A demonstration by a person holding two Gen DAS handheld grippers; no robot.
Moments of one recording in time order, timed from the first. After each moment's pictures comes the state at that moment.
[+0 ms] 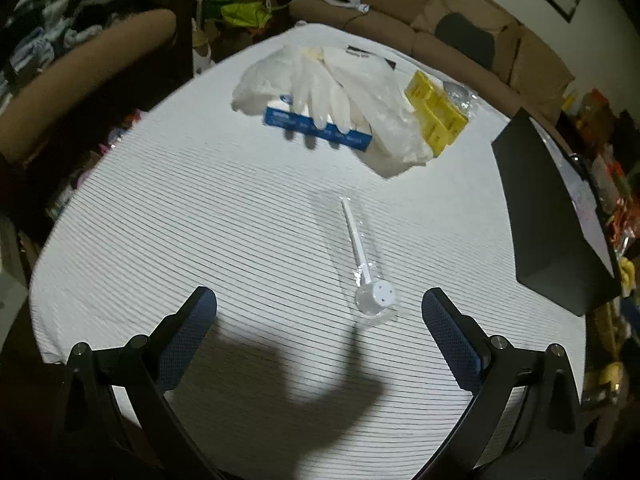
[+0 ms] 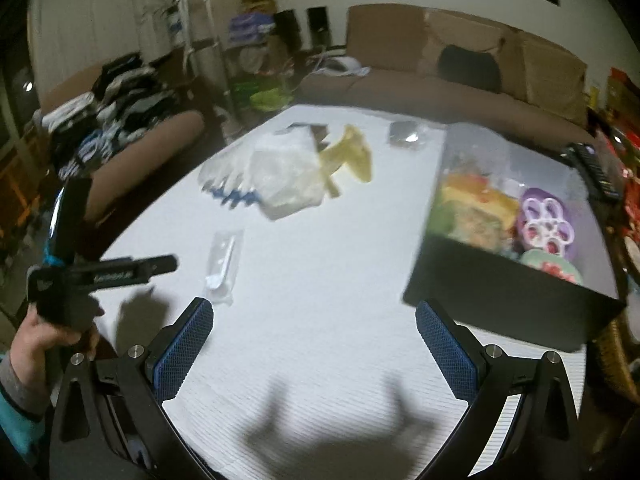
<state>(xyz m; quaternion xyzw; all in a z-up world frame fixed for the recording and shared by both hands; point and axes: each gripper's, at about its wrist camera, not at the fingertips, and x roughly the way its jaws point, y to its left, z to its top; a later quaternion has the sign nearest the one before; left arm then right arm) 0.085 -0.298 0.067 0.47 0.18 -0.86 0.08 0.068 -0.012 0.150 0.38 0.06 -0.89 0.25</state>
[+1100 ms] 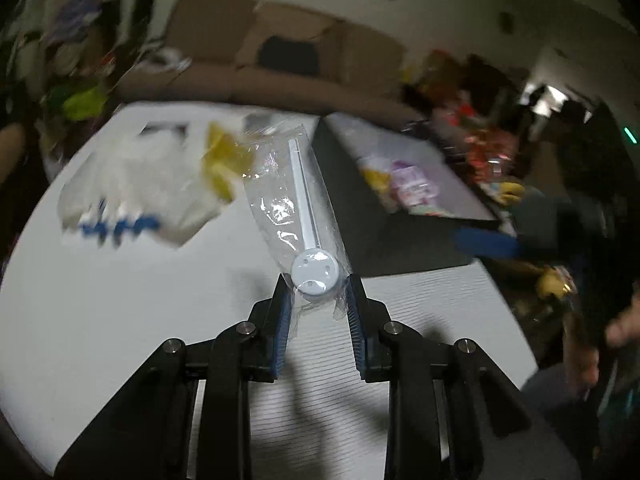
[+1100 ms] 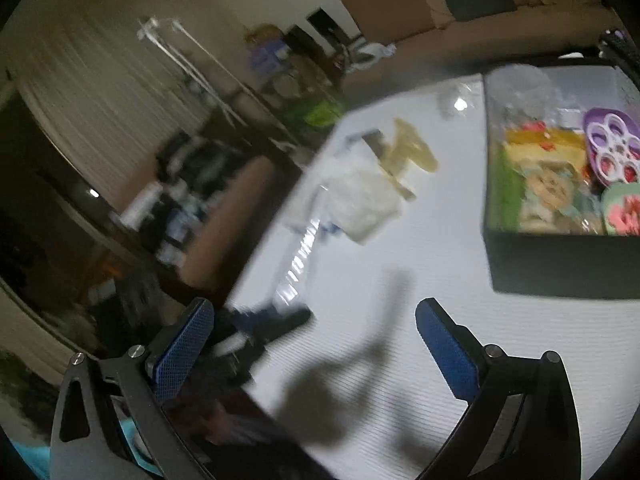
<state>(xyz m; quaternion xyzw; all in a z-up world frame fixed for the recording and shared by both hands) 0.083 -0.177 0.152 0.36 0.08 -0.91 -0.20 0.027 0.037 0.197 0.40 -0.21 -0.81 0.37</state>
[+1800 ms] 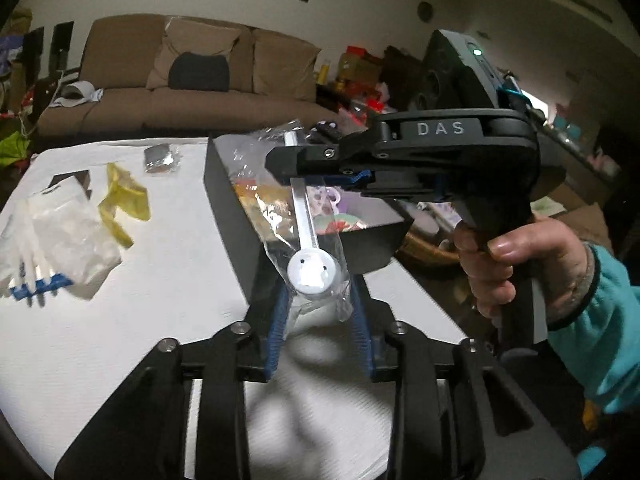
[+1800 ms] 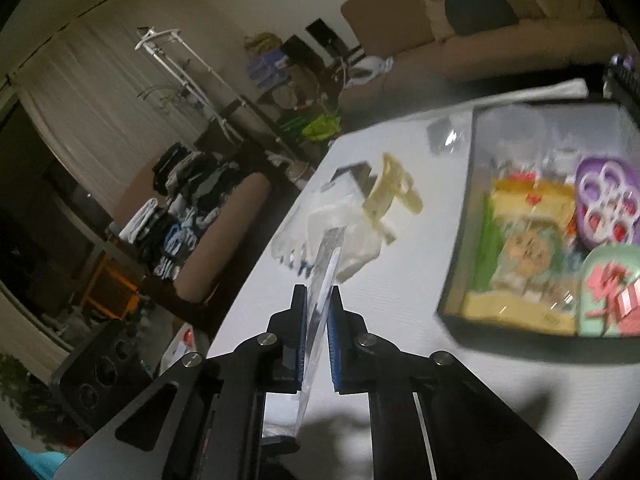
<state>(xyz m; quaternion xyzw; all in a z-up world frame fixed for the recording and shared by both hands) 0.070 -0.113 0.177 0.34 0.07 -0.88 -0.32 -0.027 0.072 0.229 0.39 -0.18 -0.83 0.36</state>
